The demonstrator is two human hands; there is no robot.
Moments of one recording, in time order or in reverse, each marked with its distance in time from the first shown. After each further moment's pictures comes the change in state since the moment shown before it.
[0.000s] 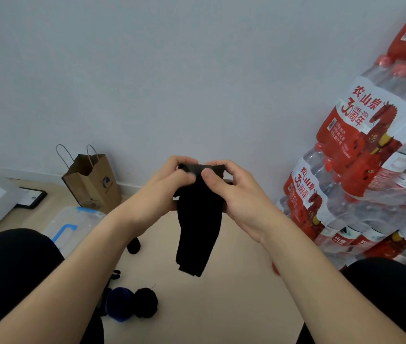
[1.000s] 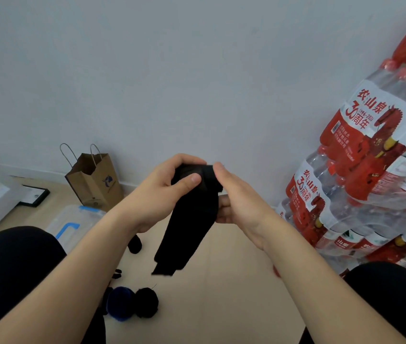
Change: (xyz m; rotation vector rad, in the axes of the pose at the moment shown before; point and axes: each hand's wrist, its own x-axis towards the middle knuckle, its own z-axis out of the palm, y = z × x) left_hand 0.001 -0.002 -0.005 0.149 0.092 0.099; right_hand 0.000 0.002 0.002 -0.170 -0.058 0.152
